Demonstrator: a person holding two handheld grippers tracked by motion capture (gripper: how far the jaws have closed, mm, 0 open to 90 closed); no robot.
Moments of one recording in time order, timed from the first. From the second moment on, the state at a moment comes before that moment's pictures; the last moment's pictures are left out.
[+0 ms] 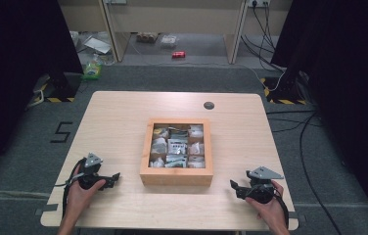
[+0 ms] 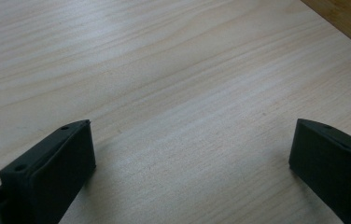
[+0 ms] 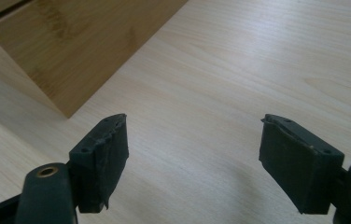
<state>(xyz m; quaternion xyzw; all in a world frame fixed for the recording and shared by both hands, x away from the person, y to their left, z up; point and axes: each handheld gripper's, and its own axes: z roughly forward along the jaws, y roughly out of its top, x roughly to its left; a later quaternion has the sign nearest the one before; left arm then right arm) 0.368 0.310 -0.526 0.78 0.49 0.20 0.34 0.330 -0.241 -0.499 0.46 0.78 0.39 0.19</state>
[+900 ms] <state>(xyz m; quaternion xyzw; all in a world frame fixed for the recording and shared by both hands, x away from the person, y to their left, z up) 0.367 0.310 -0.526 0.78 0.49 0.20 0.34 0.314 -0.205 -0.485 0.41 0.79 0.43 0.16</state>
